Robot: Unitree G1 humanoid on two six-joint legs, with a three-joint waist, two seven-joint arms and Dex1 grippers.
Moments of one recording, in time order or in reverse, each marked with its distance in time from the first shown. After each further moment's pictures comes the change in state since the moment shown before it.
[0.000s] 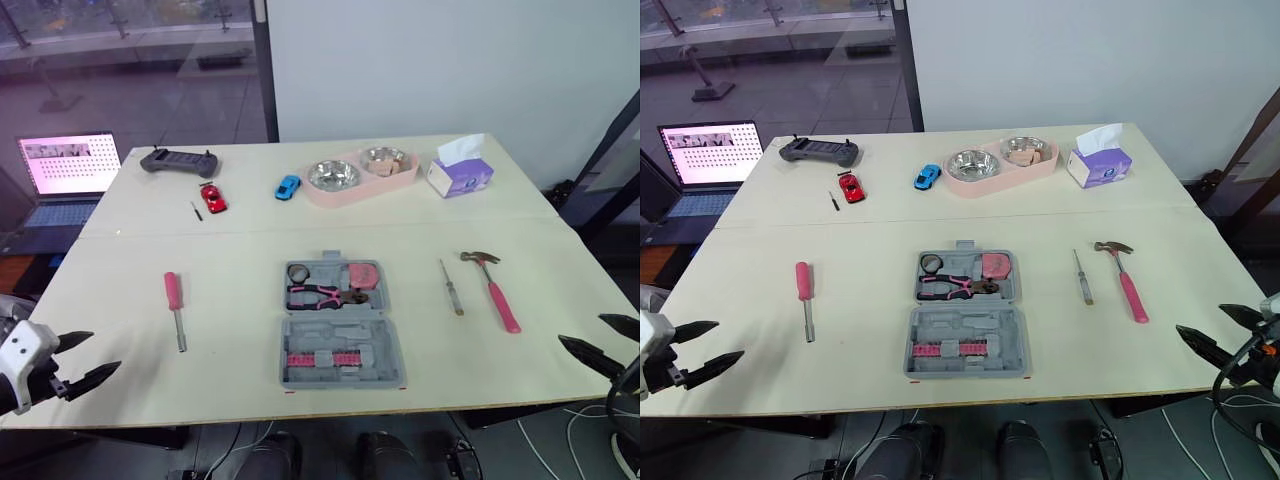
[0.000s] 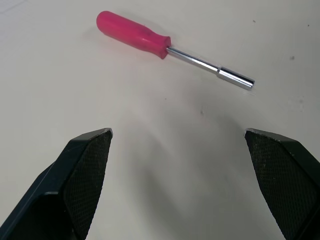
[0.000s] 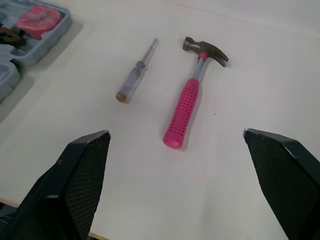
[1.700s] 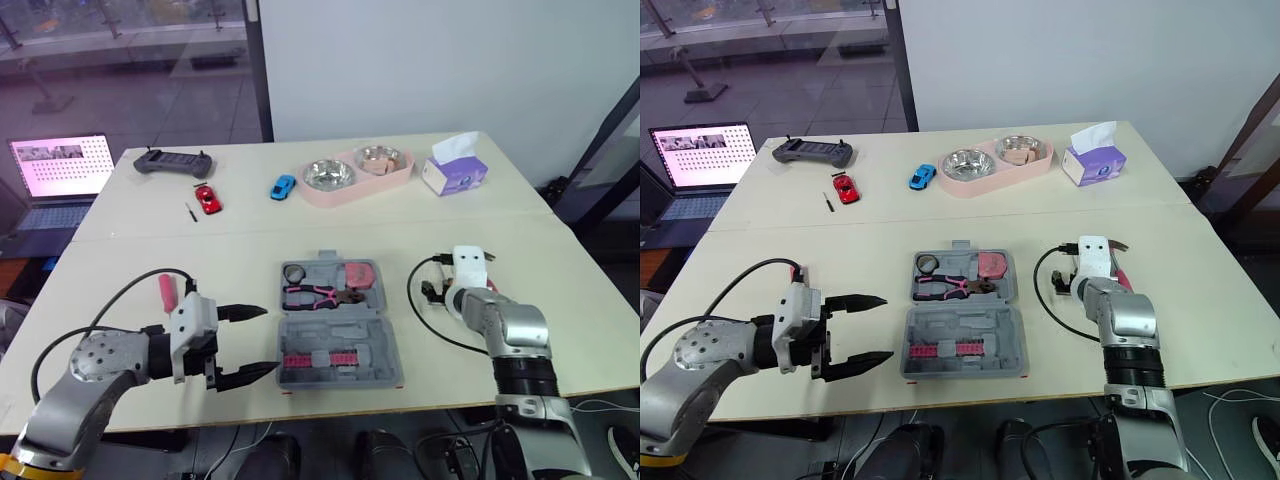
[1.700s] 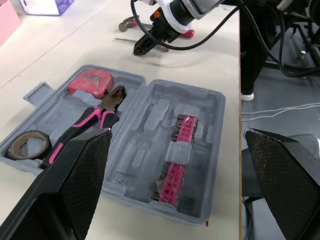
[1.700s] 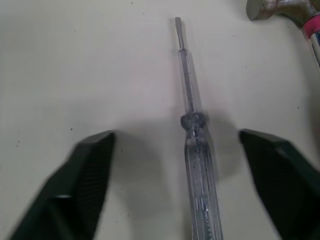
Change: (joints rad) left arm -0.044 -0.163 -0.374 -1.002 -0.166 0.473 0.134; right arm -0.808 0.459 0.627 0.328 -0.216 0.466 -1.011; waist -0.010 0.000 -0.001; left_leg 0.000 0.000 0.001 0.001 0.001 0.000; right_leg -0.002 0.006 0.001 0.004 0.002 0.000
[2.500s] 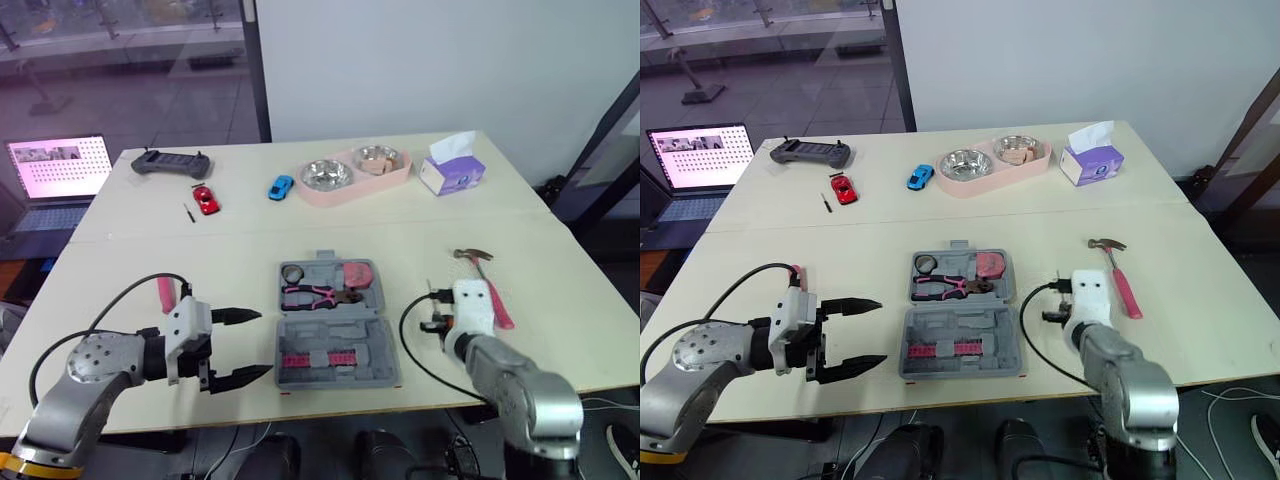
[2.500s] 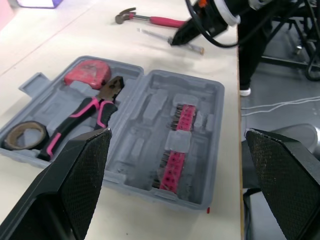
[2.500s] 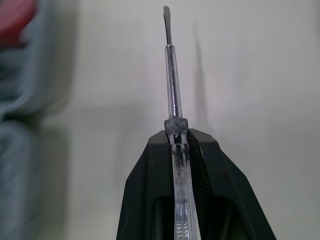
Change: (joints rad) left arm 0.003 0.001 -0.001 0.093 0.019 -0.084 -0.087; right arm 0.443 0.177 0.059 -0.797 0.034 0.337 -0.051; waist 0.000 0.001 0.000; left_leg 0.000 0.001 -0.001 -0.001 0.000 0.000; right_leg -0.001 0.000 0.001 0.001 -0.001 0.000
